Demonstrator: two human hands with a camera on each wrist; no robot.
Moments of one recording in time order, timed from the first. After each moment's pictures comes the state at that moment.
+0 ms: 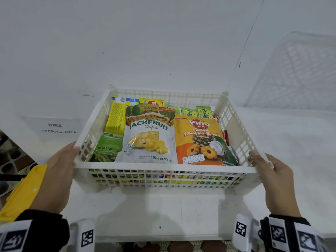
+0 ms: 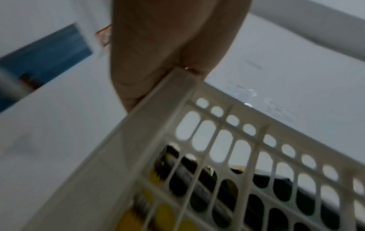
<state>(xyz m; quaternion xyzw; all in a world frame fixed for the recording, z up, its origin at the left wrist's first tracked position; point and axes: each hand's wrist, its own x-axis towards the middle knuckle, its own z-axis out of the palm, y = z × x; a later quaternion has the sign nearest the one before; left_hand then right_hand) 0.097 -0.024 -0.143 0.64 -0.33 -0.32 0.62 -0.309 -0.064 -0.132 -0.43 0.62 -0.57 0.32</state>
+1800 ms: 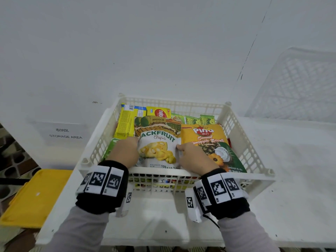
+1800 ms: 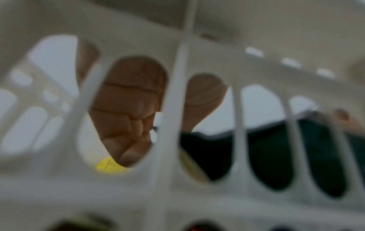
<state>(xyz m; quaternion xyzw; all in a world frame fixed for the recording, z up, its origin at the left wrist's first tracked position) 0.032 -0.089 -0.106 0.77 -0.60 -0.19 0.10 -0.154 -0.101 -0.087 -0.74 0.60 -0.06 0.30</state>
